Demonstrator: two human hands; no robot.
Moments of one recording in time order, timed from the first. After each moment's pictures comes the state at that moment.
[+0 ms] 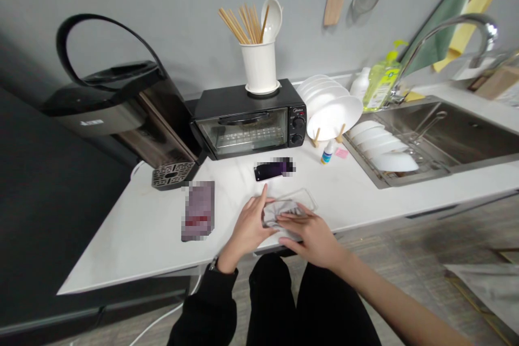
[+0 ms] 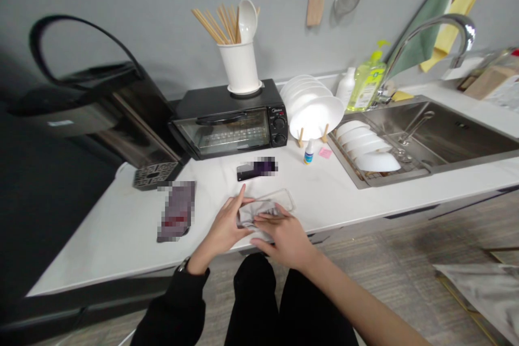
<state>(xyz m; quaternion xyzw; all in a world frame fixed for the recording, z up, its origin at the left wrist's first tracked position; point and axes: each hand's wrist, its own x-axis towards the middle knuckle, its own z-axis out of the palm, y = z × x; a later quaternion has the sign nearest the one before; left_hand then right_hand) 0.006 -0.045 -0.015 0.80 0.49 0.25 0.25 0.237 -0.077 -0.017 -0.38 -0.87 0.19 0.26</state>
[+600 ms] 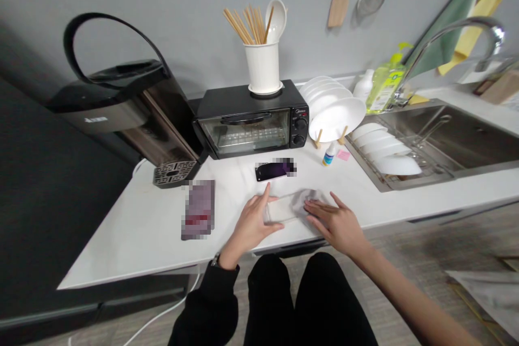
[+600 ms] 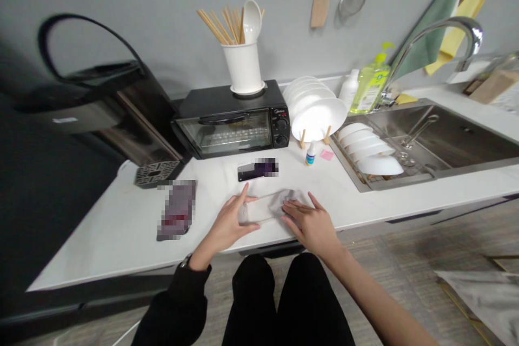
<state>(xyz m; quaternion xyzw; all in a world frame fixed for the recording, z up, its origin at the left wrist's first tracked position) 0.012 -0.042 -0.013 0.79 0.49 0.25 0.26 0.283 -0.067 -0.019 -0.47 -0.84 0.09 0.24</state>
